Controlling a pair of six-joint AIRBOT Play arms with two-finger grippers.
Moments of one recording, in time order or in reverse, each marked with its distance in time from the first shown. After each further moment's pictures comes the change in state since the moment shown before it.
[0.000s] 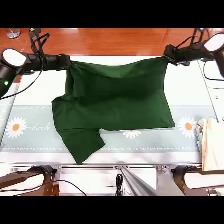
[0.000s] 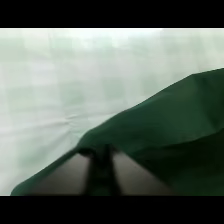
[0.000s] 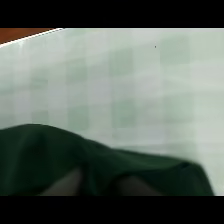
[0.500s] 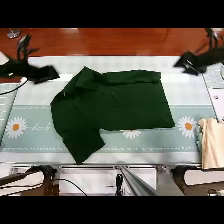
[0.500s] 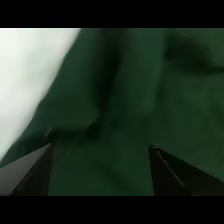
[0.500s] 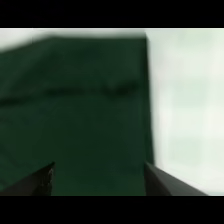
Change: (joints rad) left arm 0.238 0.000 0.003 0.260 -0.466 -0.181; right arm -0.235 0.030 0.005 0.016 0.433 -0.184
